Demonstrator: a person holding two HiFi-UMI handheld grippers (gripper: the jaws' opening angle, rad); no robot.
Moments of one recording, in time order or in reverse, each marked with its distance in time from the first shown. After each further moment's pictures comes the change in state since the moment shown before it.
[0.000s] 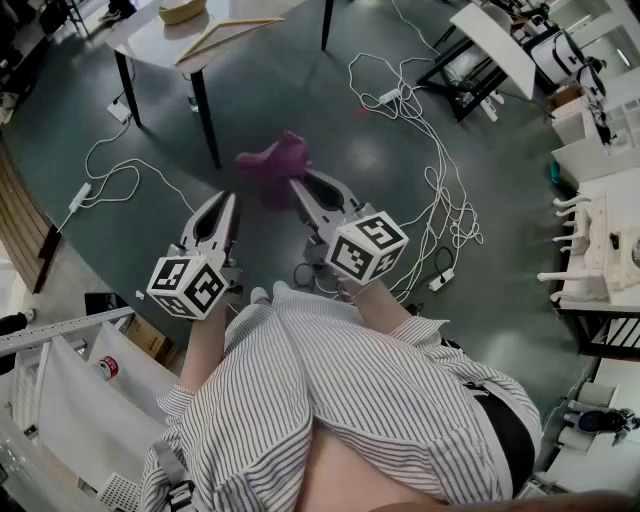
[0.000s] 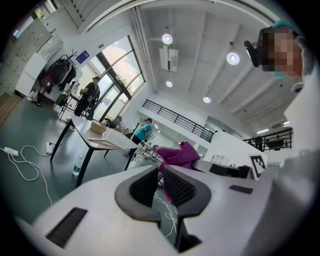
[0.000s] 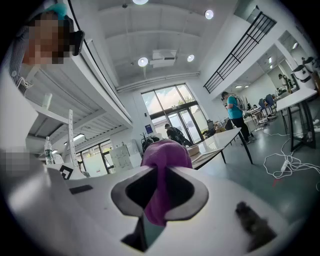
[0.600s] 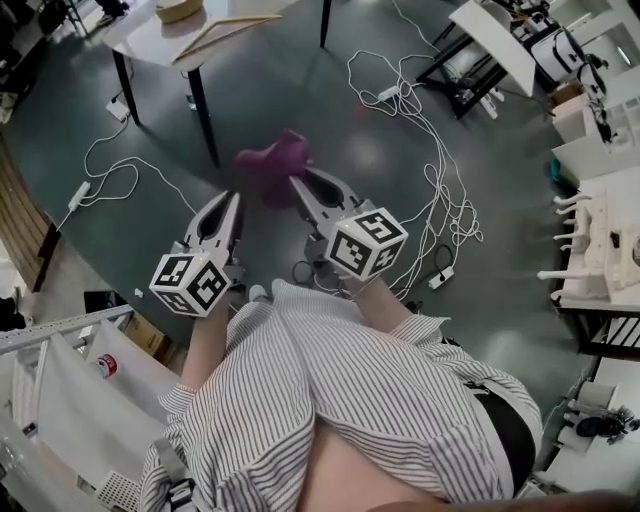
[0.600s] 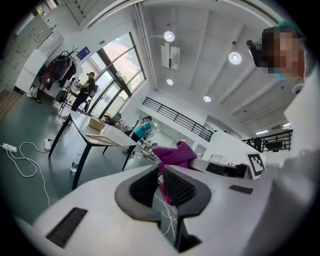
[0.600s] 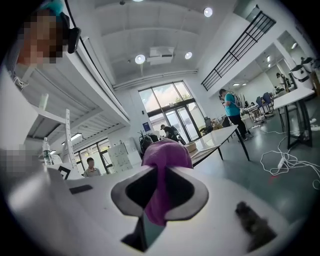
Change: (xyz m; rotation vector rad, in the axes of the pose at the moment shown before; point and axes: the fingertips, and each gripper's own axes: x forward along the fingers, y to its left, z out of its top) left arm 0.004 -0.008 -0.013 -0.017 0.027 -0.014; right arm -0.005 -0.007 -0.007 0.021 0.032 -0.027
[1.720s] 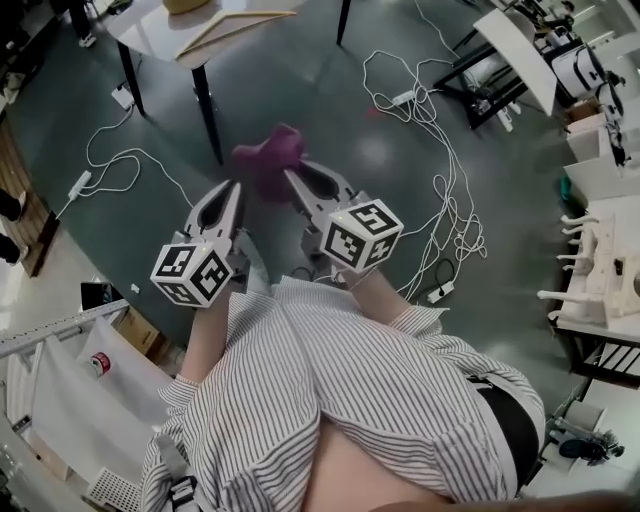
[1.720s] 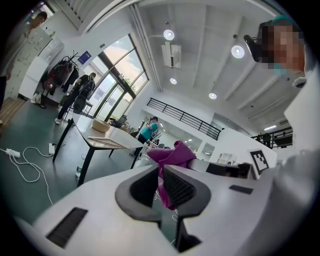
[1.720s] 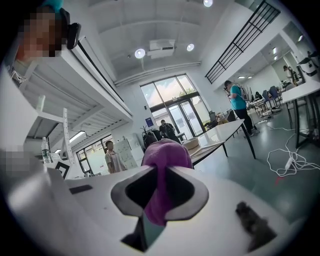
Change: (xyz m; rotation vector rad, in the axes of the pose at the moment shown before) left arm 0.083 0.043 0.007 0.021 -0.010 0.084; right arm 0.069 -0.069 0.004 0.003 0.067 0.062
